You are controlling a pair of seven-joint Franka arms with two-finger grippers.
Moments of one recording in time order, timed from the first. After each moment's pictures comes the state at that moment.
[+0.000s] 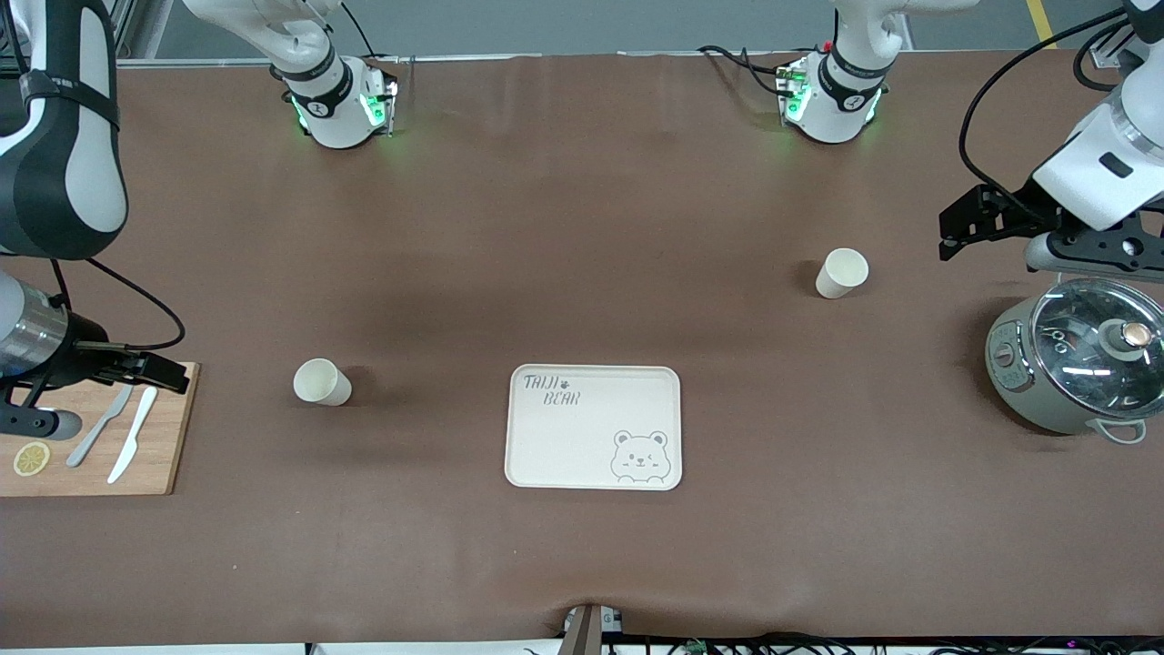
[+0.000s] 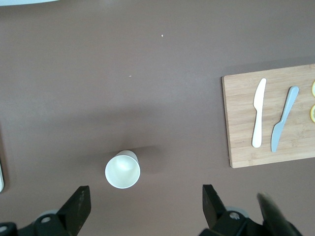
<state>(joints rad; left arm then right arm) -0.11 0.07 -0.05 -1.46 -0.01 1.56 0.00 0.07 0.37 -0.11 -1.36 0.01 1.75 0.08</state>
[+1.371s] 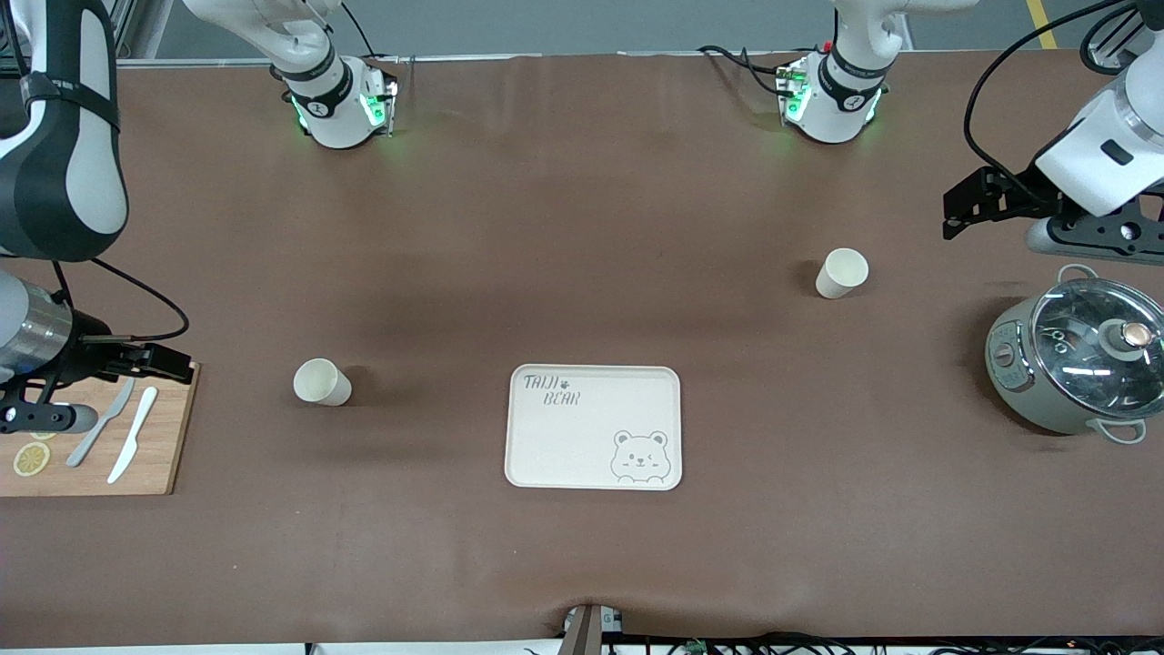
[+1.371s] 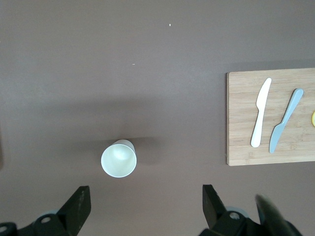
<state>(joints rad) -0.10 0.03 -0.05 -1.49 -0.01 1.51 0.00 0.07 0.37 -0.11 -1.36 0.02 1.71 0.01</state>
